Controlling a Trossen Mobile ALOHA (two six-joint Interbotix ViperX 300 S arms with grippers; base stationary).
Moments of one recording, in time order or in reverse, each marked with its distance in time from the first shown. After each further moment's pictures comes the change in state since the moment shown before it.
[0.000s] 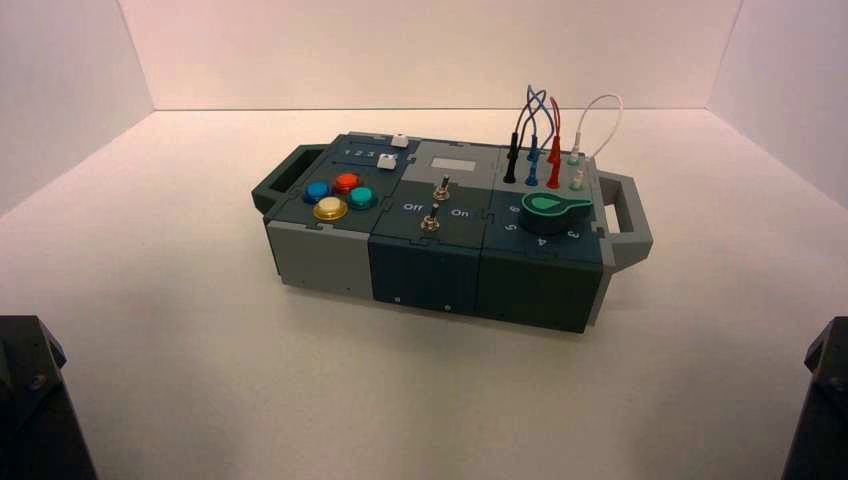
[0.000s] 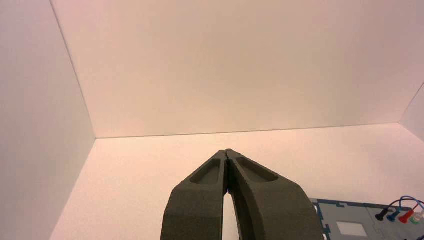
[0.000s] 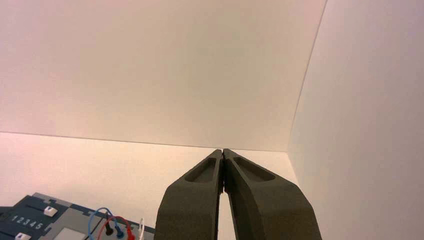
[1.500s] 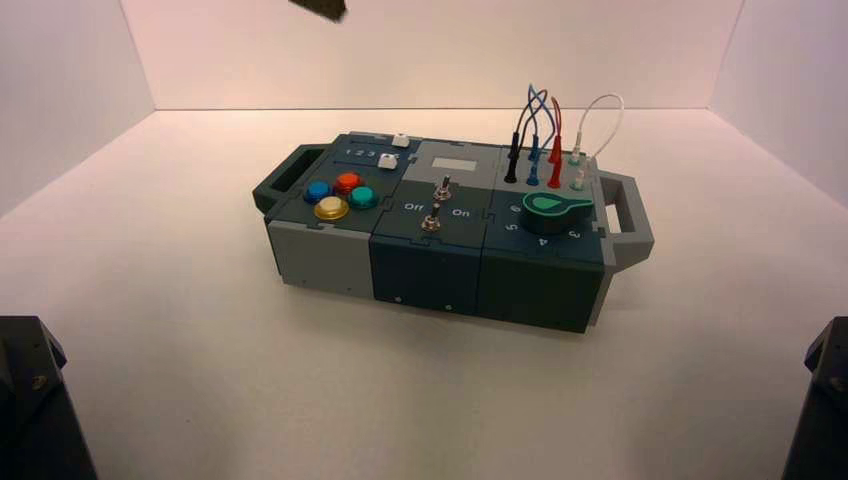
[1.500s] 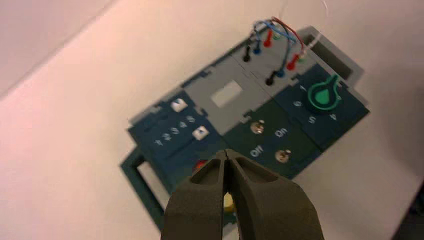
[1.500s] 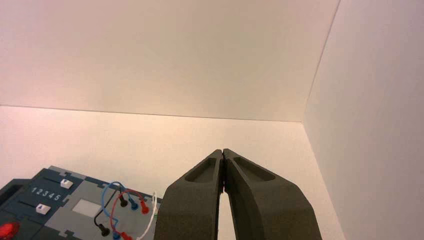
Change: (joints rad) left arm -0.563 0.586 -0.215 -0.023 0.227 0.249; right arm 0.017 0.095 -0.018 0.044 0.071 0.000
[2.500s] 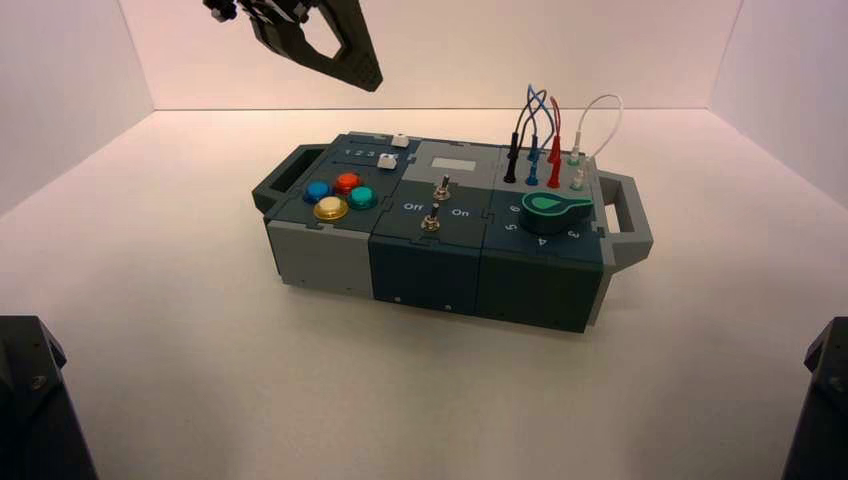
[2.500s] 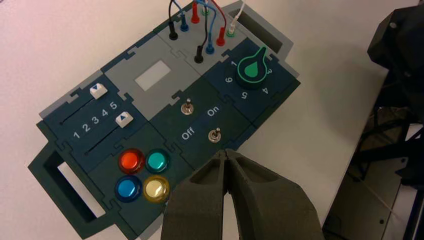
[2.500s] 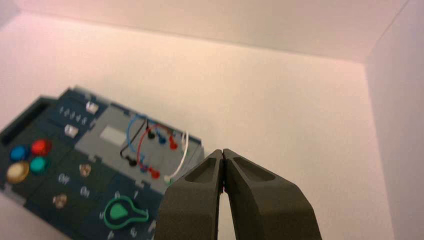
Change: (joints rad) left arm -0.184 -0.031 0.127 -0.110 -0.055 -0.003; right arm 0.155 0.281 -0.032 0.021 0.126 -0.018
